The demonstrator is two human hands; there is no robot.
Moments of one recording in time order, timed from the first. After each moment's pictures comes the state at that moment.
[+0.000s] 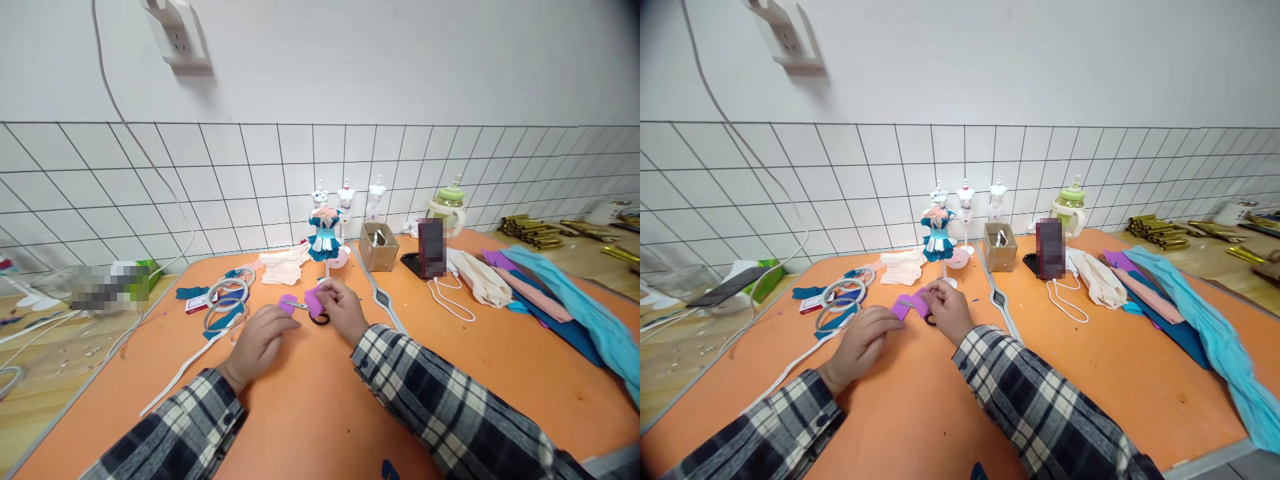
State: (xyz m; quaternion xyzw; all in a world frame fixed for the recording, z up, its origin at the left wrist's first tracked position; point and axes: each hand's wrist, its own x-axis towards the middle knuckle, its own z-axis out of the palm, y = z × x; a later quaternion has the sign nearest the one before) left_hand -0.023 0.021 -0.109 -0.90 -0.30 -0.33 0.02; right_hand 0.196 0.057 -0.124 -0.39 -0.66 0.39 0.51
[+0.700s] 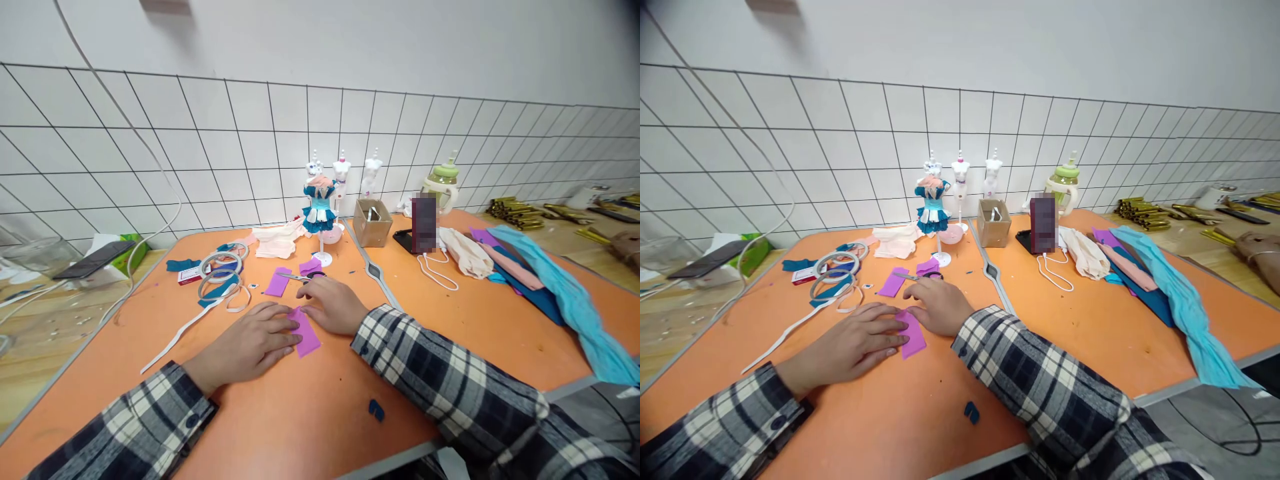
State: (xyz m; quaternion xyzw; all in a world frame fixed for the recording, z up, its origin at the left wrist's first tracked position) left_hand -0.024 -0.024 -0.107 -0.96 -0.25 -0.10 0.00; right_hand 0.208 0.013 -0.119 -0.34 -0.89 0.10 0.29
